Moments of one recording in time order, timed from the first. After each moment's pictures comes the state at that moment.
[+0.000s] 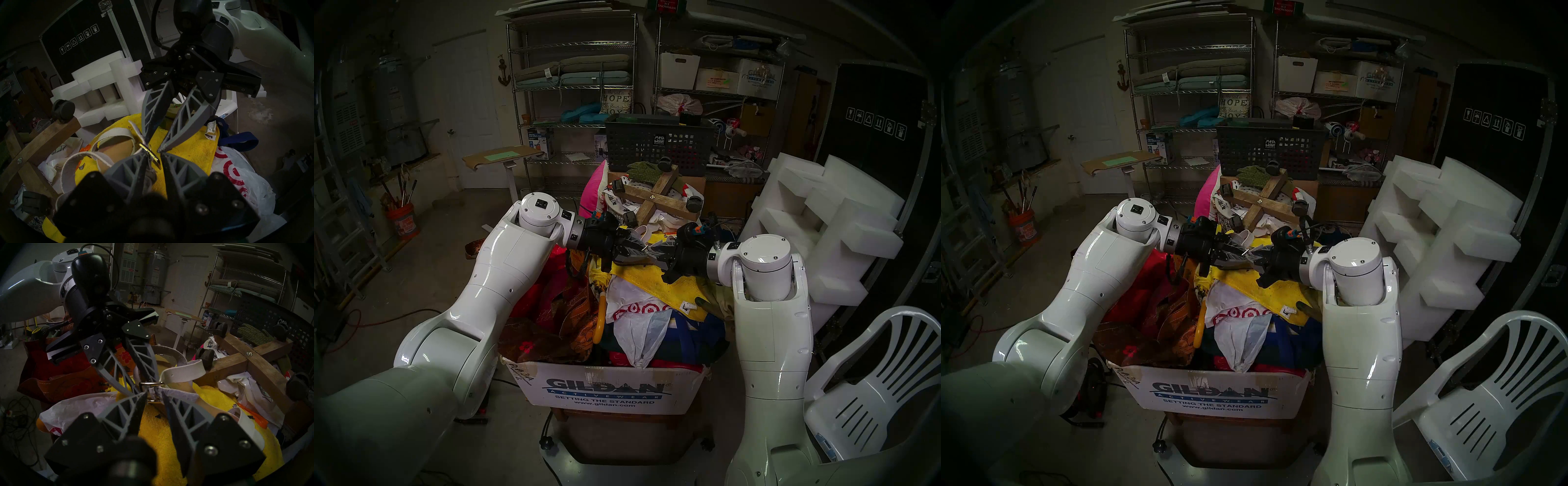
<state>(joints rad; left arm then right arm) 0.76 -1.33 -1.24 -1.05 0.04 -0.05 -1.41 -1.28 -1.66 1.66 -1.82 -0.62 0.48 1.20</state>
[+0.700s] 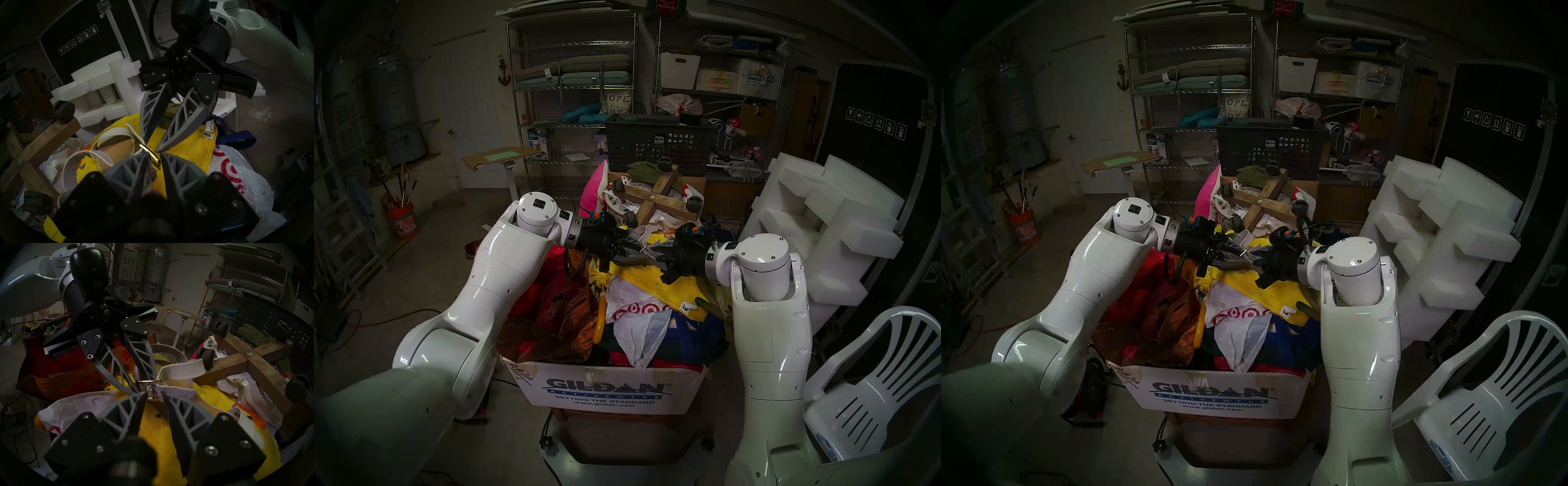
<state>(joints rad) 0.76 -1.33 -1.25 -1.07 0.05 -0.05 -1.42 -1.28 -1.66 1.65 -1.83 -0.63 0.48 1.20</state>
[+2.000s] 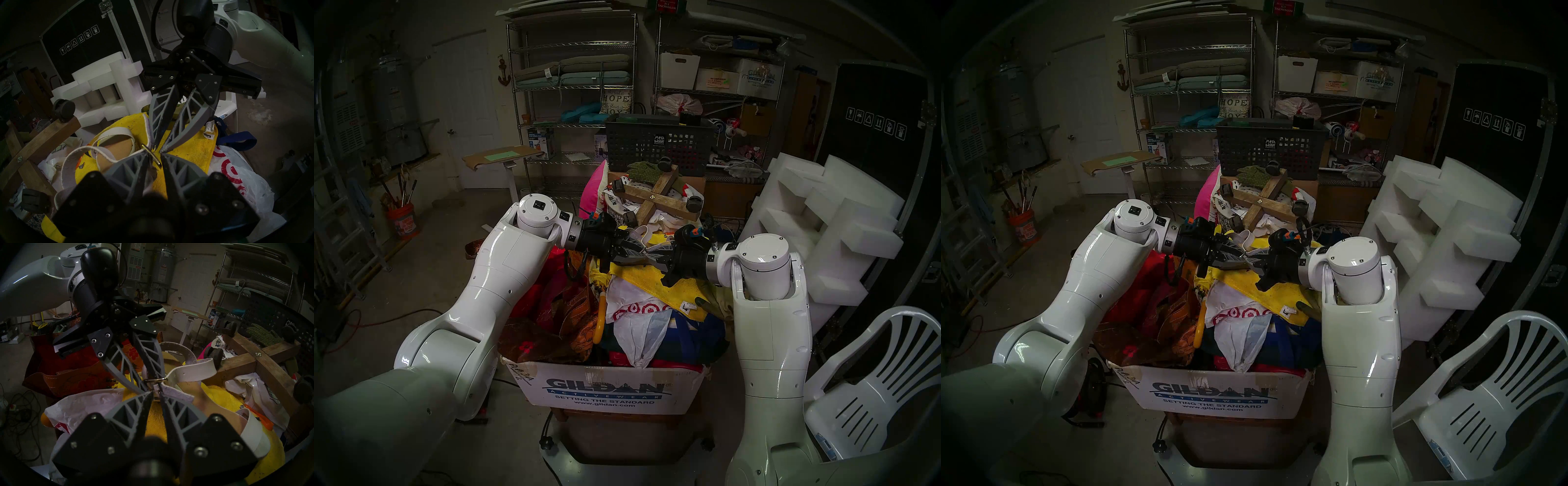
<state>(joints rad) 0.77 -1.34 -1.26 -1.05 0.05 -0.05 -1.42 -1.28 -1.65 1.66 -1.81 -0.63 0.46 1.25</state>
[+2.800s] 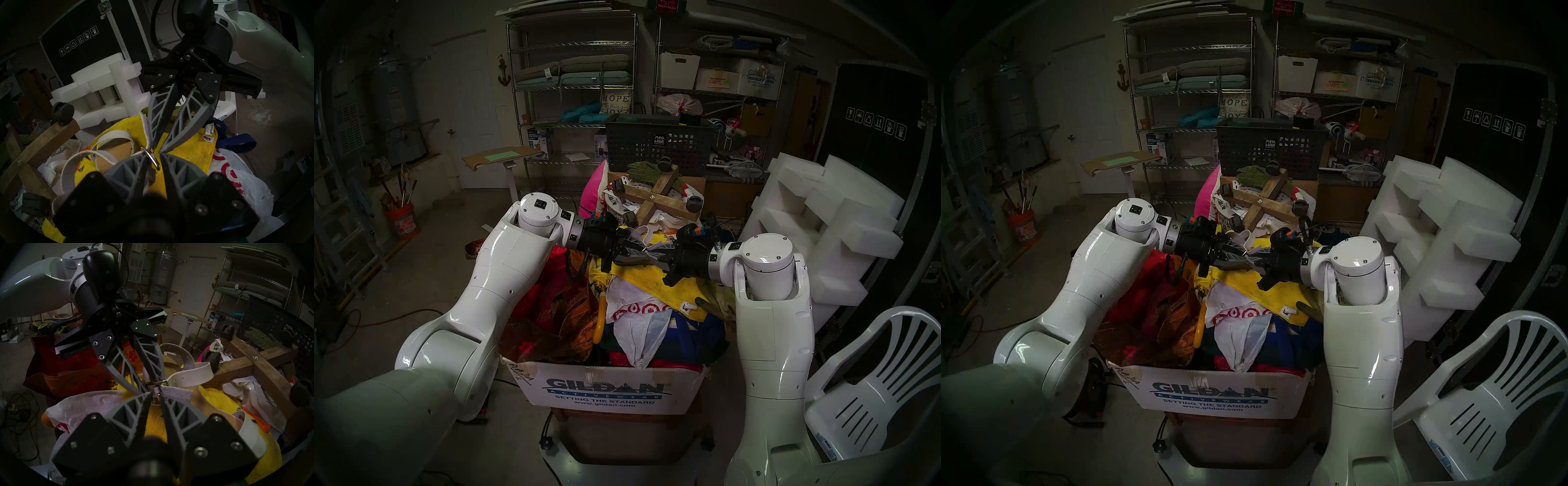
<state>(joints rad) 0.77 -1.34 -1.26 -1.07 0.05 -0.04 -1.42 -1.28 -1.66 1.67 -1.83 -0.63 0.44 1.26</state>
